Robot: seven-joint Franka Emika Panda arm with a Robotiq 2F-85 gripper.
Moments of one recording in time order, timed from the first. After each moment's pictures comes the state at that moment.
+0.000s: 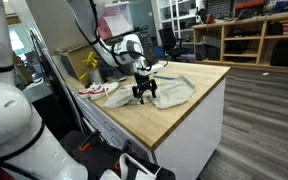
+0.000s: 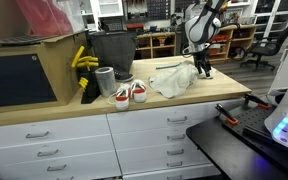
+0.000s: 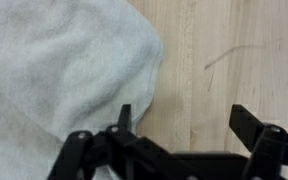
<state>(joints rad) -0.11 0.36 0.02 -2.28 -0.37 2.40 -1.09</state>
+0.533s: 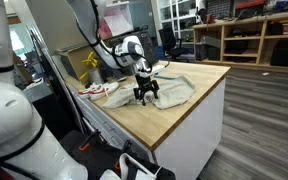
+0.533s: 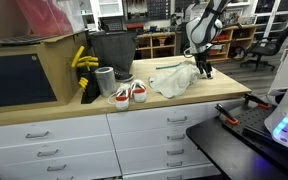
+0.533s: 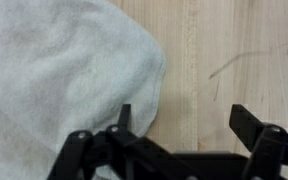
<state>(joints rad) -0.10 0.37 -0.01 -2.29 -0.41 2.43 -1.02</state>
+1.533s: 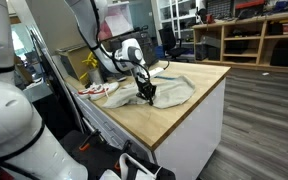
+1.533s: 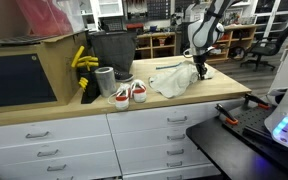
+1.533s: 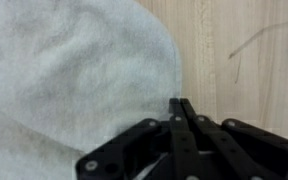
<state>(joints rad) -0.09 0.38 -0.02 -2.33 -0.42 2.59 -0.92</state>
